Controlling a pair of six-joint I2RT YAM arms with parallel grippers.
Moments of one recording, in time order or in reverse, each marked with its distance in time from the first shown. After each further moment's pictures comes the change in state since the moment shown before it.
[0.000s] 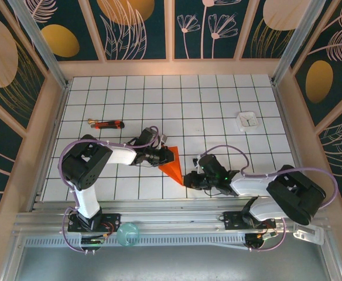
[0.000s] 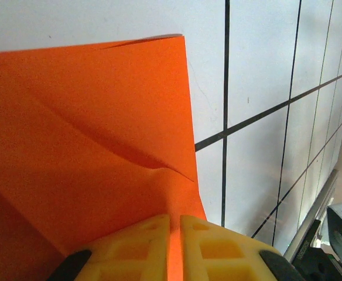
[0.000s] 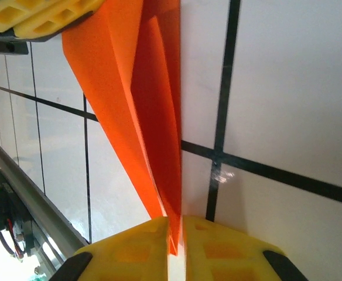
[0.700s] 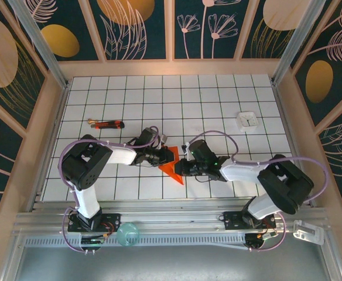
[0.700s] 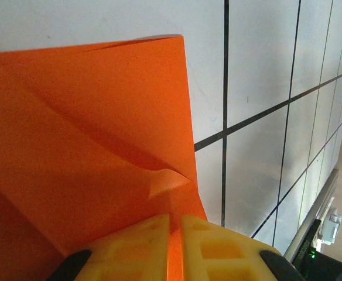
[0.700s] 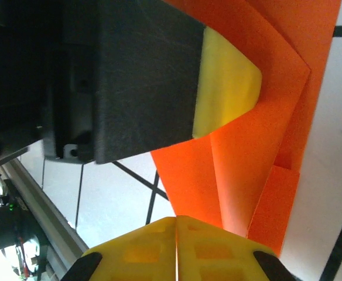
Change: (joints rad) left arm 0.000 0.000 0.000 0.000 0.000 0.003; right arm -0.022 0.171 0.261 -0.071 -0.020 -0.151
